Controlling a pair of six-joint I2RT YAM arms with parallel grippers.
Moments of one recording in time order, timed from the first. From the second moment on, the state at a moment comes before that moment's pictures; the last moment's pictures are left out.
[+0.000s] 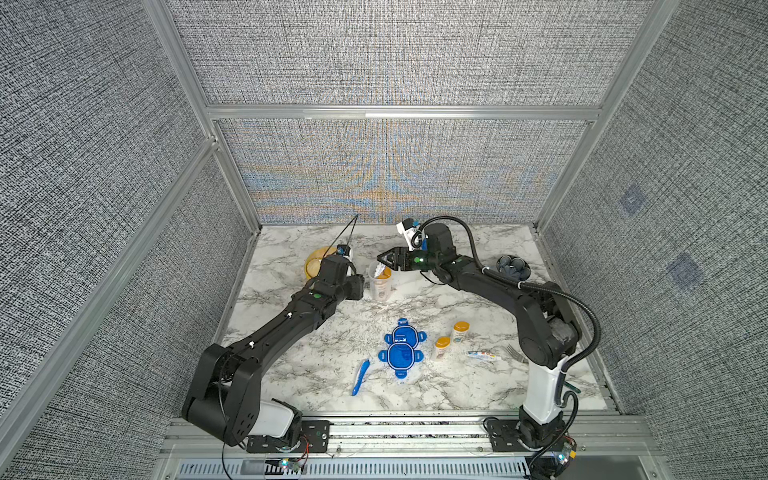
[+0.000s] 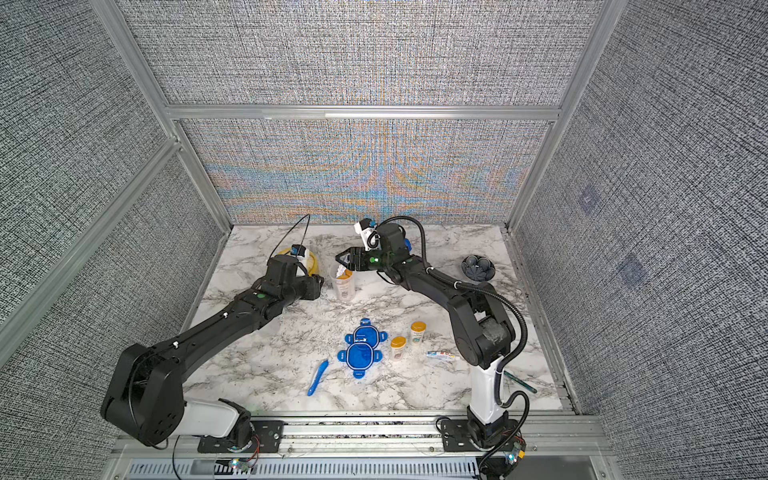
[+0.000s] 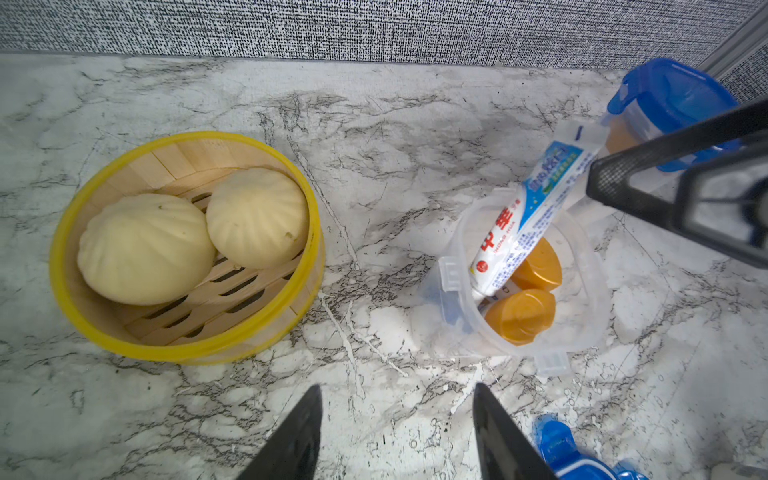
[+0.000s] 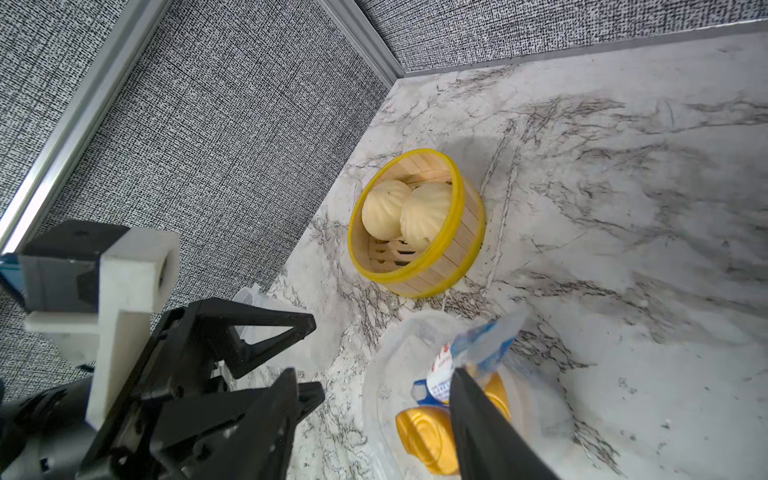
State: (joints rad) left arm -0.46 1.41 0.91 -0.16 -0.04 -0.27; right arm 0.54 1.94 1.44 0.08 -0.57 0.52
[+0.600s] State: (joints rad) left arm -0.45 1.45 0.94 -0.17 0.00 -0.27; right arm 0.53 2.04 1.56 -0.04 -0.49 0.55
